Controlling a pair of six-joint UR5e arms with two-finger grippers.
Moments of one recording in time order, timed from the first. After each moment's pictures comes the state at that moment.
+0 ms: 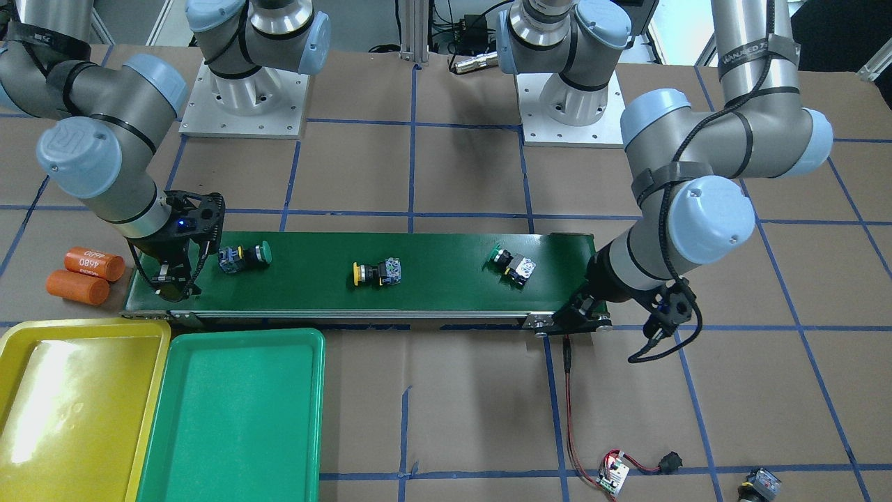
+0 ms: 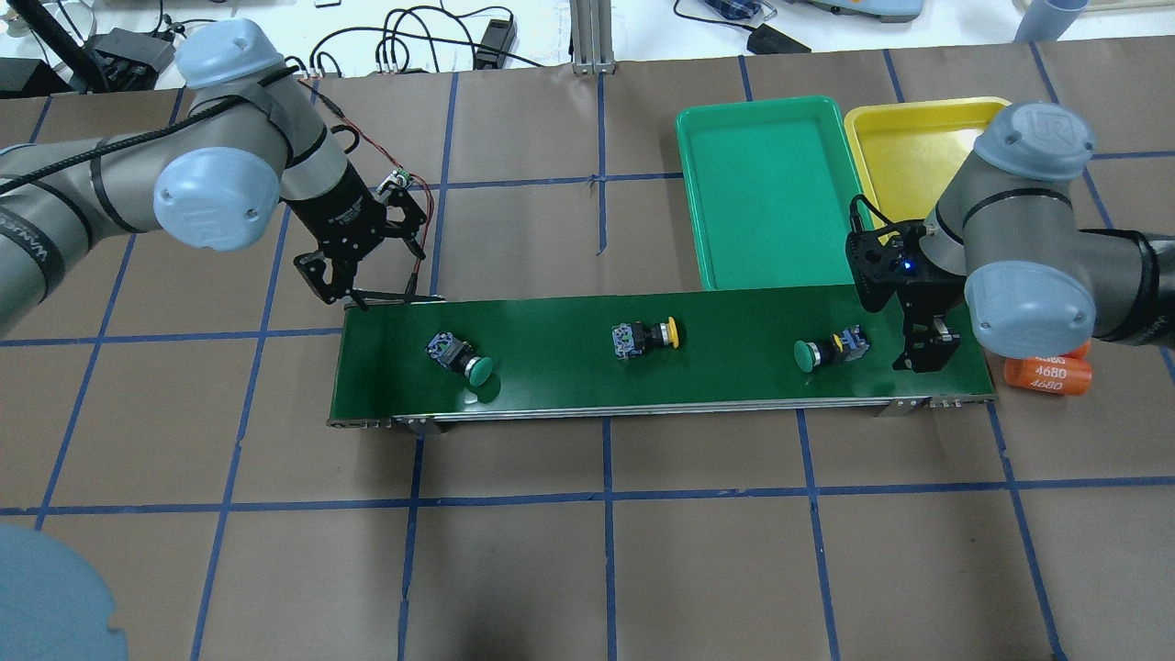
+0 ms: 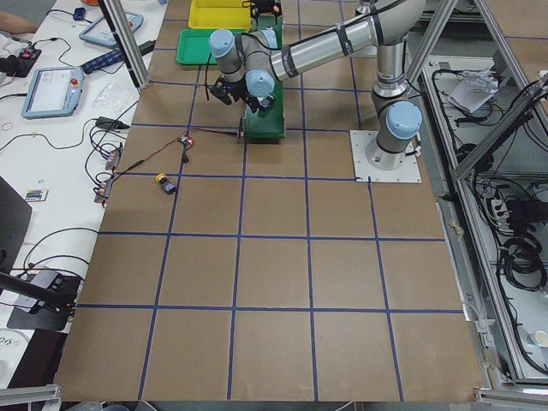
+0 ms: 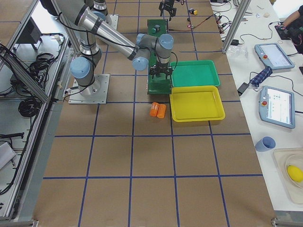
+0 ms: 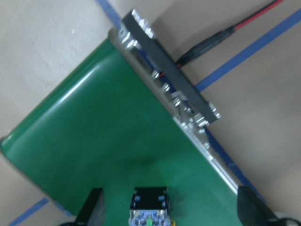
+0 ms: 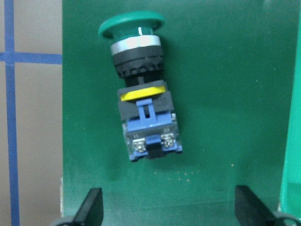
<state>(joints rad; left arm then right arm) -1.45 -1.90 -1.67 -1.27 1.44 -0.64 1.35 -1.41 2.04 -2.13 -1.56 -1.84</state>
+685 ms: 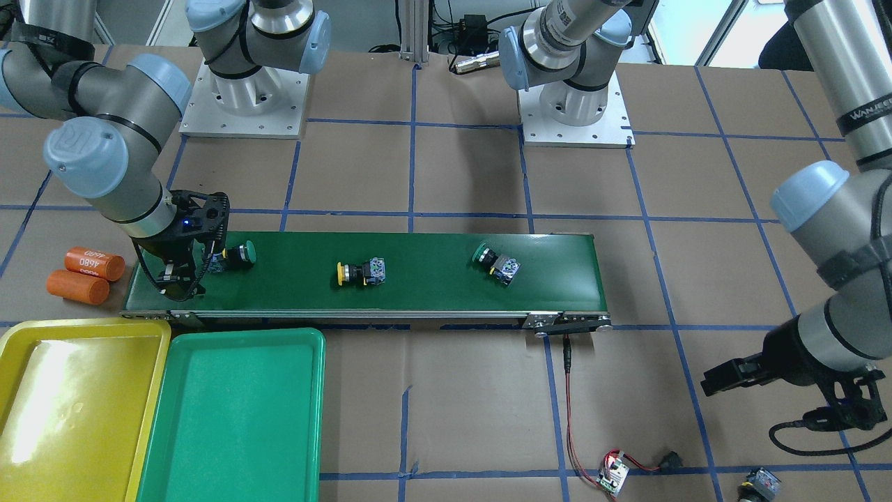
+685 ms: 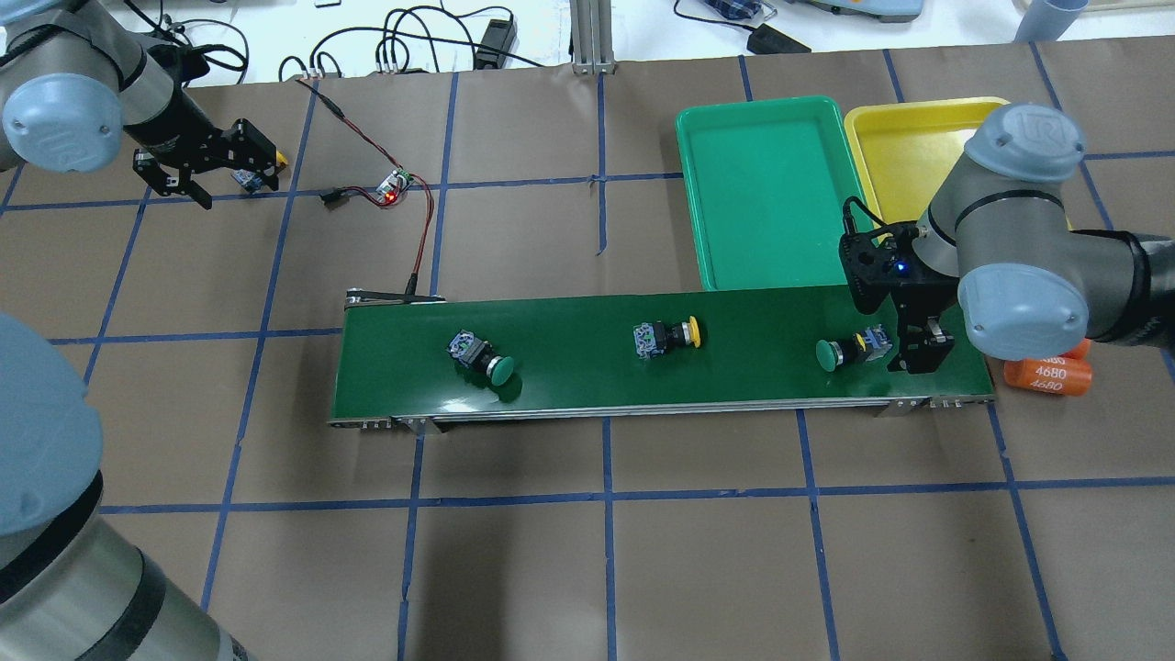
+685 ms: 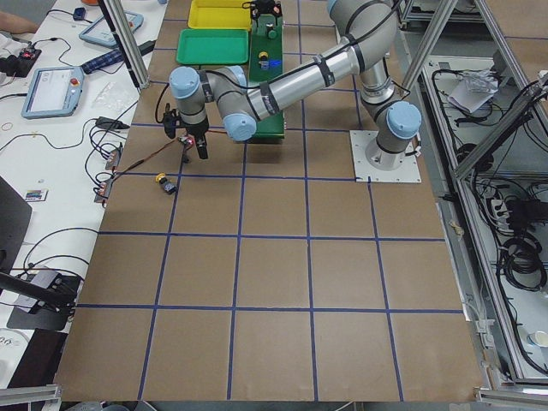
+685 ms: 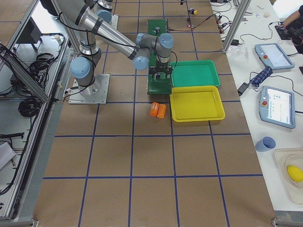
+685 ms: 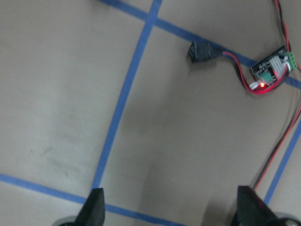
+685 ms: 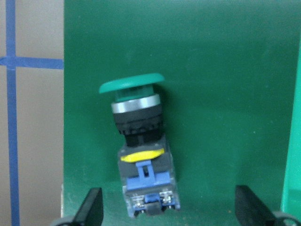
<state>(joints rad) -1.22 -2.13 -1.36 -1.22 1.50 0.27 1.36 -1.40 2.04 -2.13 -1.56 -1.84</state>
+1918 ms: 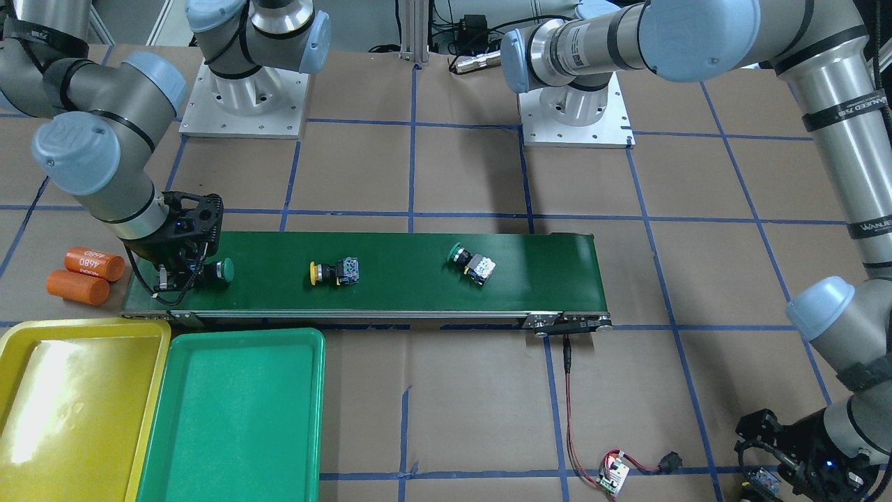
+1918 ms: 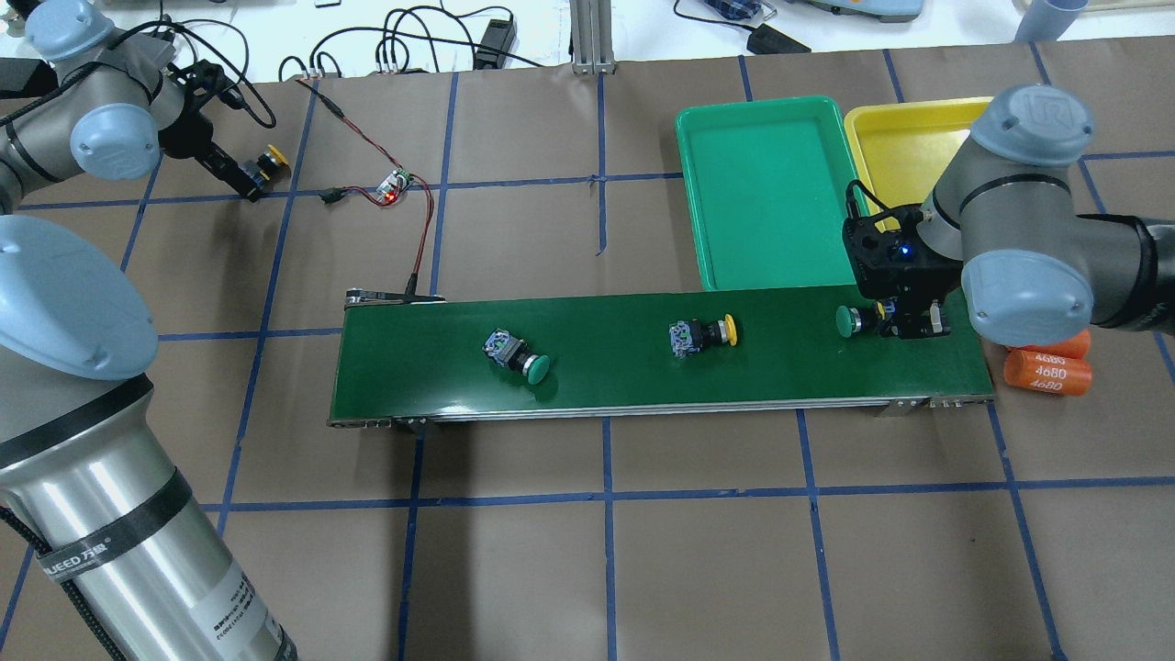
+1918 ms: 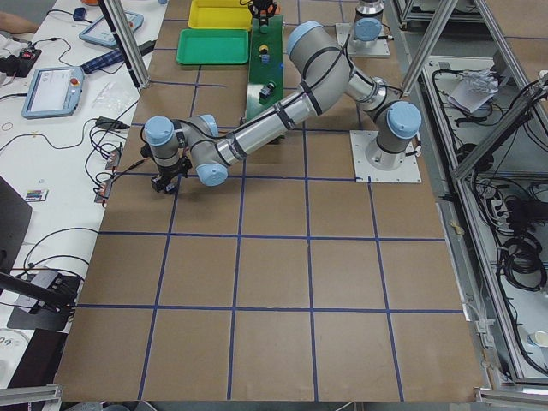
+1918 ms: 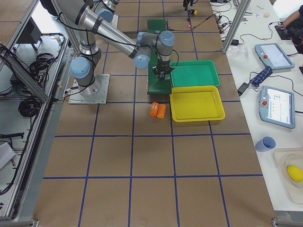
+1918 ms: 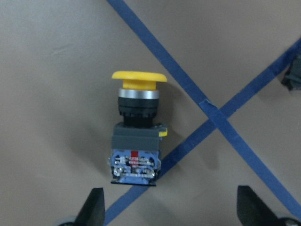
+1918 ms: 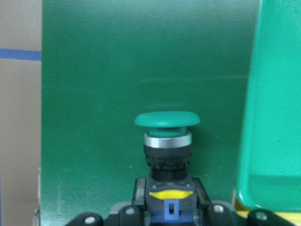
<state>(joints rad) -1.17 -2.42 -1.13 -1.06 1.49 1.13 1.37 -1.40 1.97 -2.14 -1.56 -1.86</state>
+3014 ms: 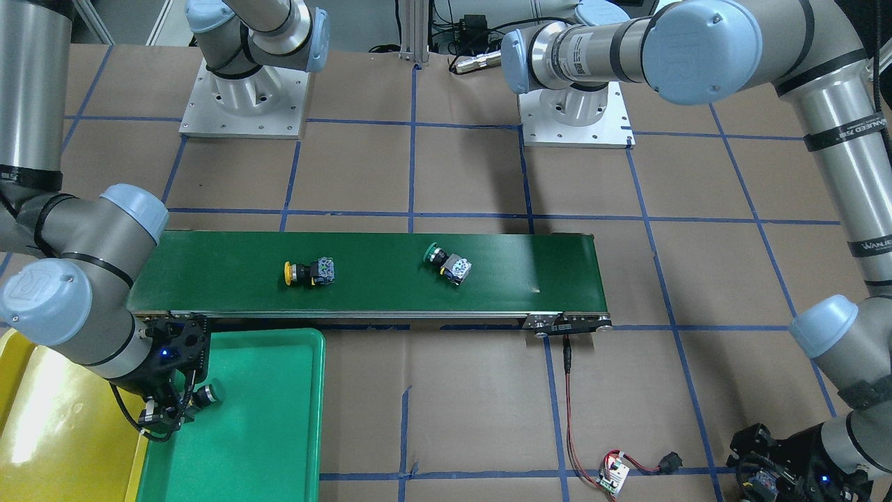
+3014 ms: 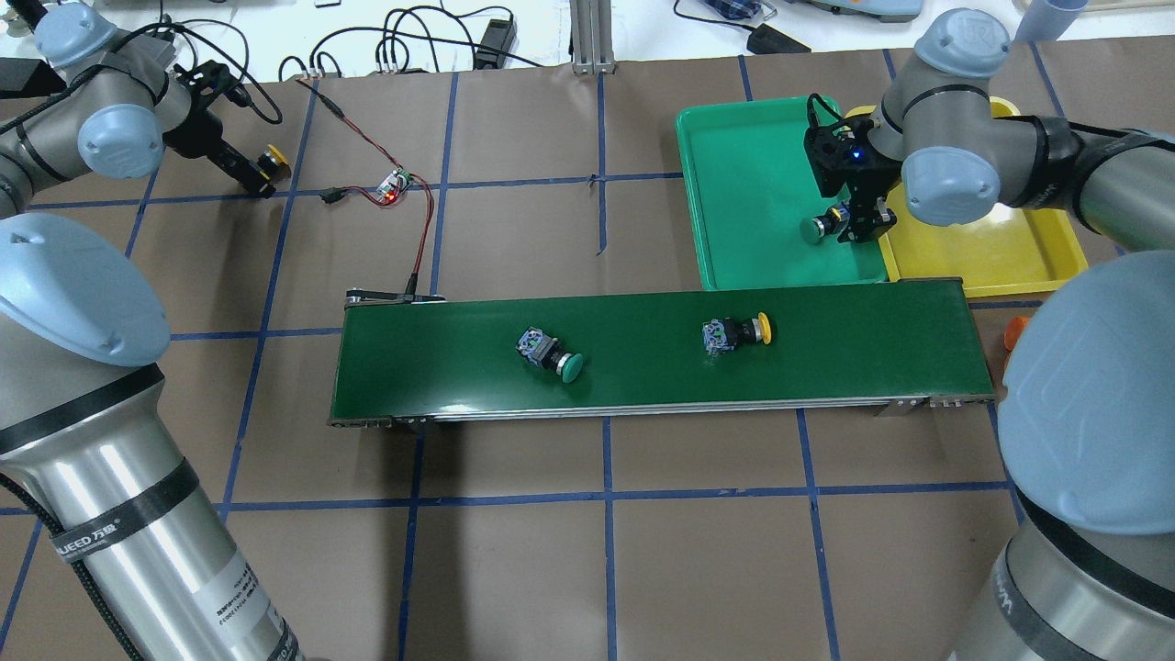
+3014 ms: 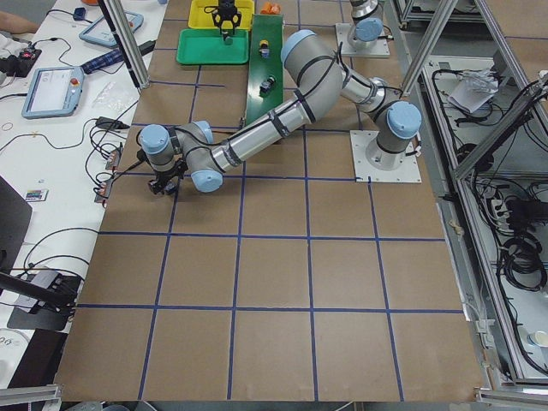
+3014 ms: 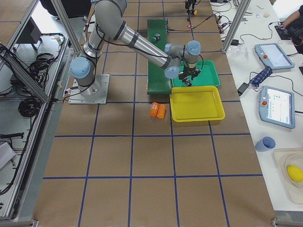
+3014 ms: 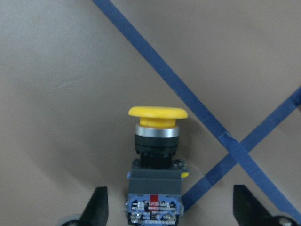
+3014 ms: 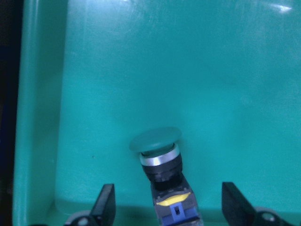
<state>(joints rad) -1.16 -2.47 -1.09 -1.09 1.40 1.13 1.40 -1.02 1.62 -2.24 -1.47 -1.91</state>
